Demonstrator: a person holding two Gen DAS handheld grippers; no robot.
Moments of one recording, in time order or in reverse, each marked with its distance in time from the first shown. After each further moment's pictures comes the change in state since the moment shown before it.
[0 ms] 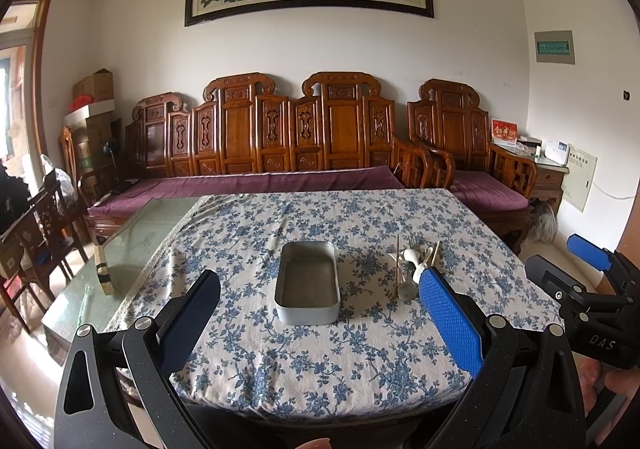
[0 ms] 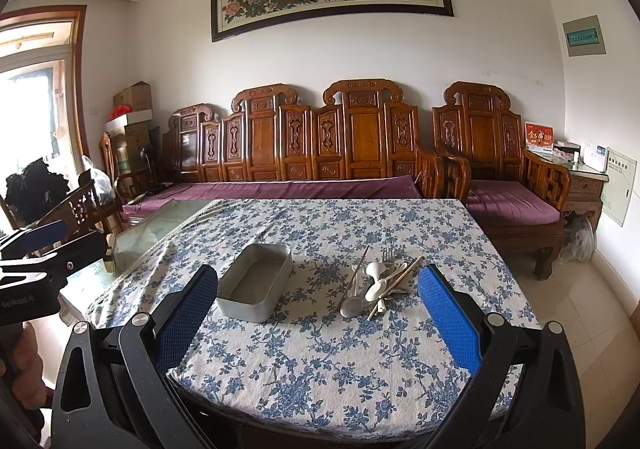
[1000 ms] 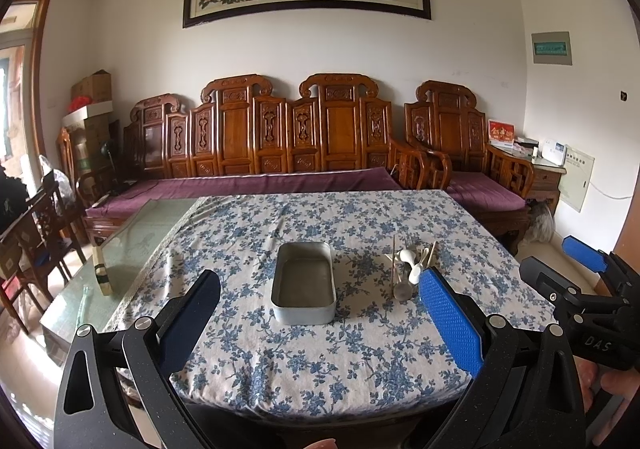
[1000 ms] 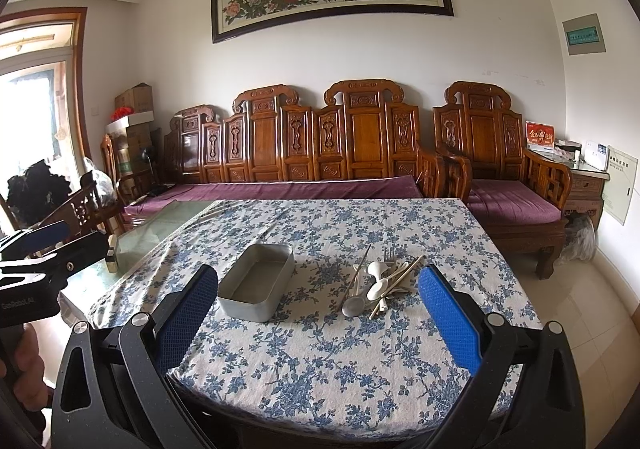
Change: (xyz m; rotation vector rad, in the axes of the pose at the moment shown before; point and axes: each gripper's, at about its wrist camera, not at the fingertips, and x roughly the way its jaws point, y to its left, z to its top) left arm -0.008 -0.005 -0.002 0.000 -0.005 -0.006; right arm -0.003 -0.001 0.001 0.001 -0.001 0.001
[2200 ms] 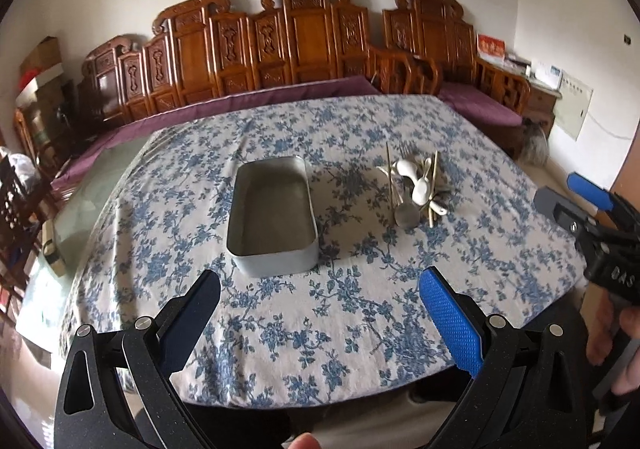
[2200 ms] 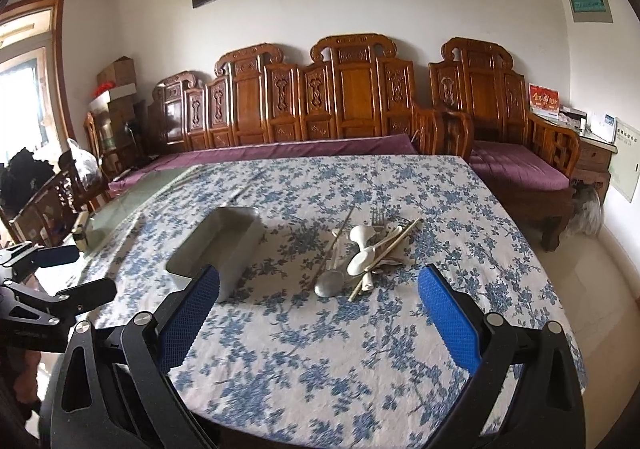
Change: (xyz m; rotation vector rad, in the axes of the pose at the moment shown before) left arm 0.152 -0.018 -0.037 0.105 0.328 -0.079; right arm 0.116 -0.057 -0.036 0.026 0.138 -0.015
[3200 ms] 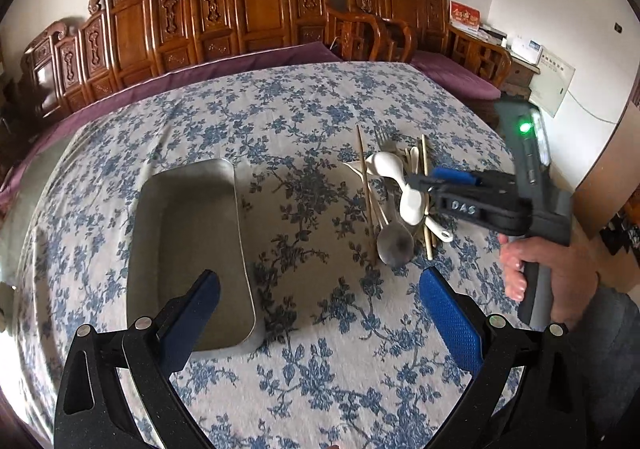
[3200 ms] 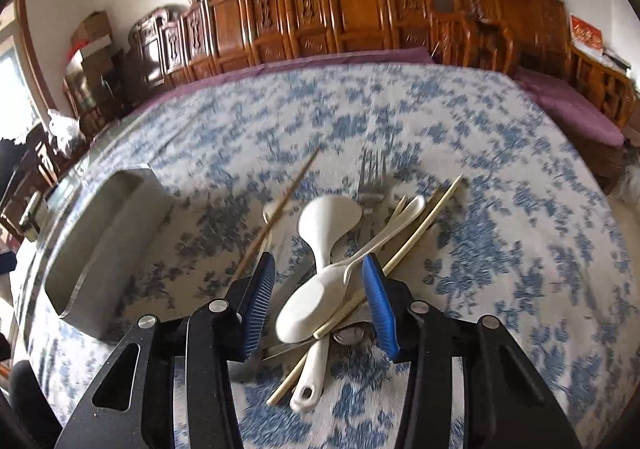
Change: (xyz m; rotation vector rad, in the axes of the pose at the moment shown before) left arm 0.146 -0.021 0.058 0.049 0.119 -0.165; right arm 0.271 -0.082 0.004 0.037 0.303 0.079
